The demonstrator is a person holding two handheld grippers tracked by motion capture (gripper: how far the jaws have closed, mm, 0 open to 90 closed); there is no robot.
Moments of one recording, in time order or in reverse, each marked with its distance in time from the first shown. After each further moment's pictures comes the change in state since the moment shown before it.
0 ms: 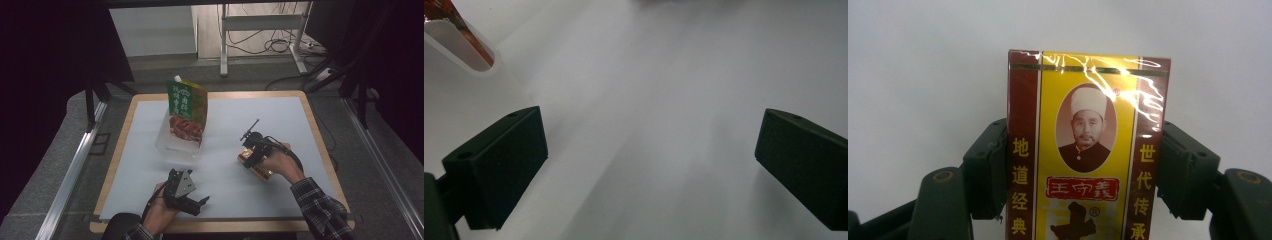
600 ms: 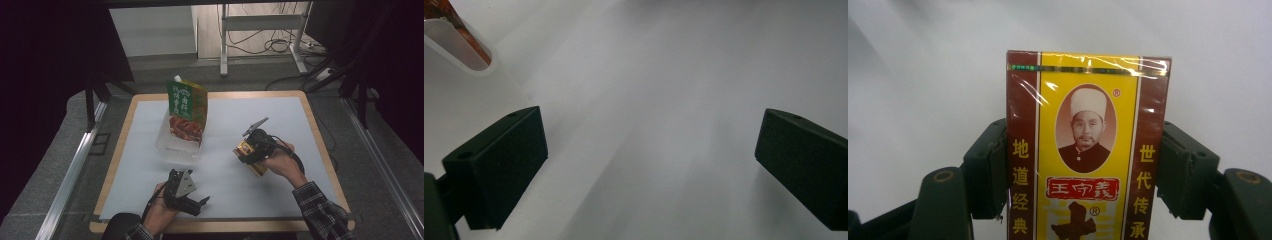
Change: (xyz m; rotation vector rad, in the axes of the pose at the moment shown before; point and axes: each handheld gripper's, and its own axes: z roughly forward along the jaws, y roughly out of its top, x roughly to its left) left arm -0.001 0.000 0.001 0.008 -0.003 0.004; right arm 0.007 -0.005 -0.024 -0.246 0.018 -0.023
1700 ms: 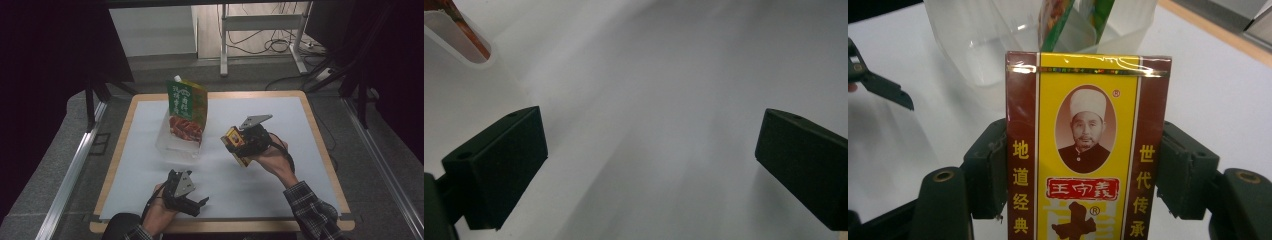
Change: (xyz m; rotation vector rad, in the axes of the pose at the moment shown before) left arm 0.001 -0.001 -0.004 0.005 -0.010 -0.019; right arm 0.016 0.021 -0.019 -0.320 0.026 -0.042
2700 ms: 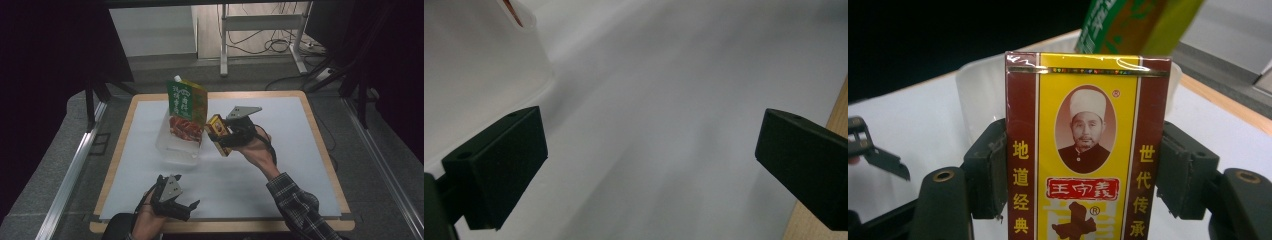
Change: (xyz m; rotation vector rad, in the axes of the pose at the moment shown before) left arm 0.000 -0.017 -0.028 -0.023 0.017 -0.082; right arm 0.015 0.041 0.019 -0.189 0.048 -0.009
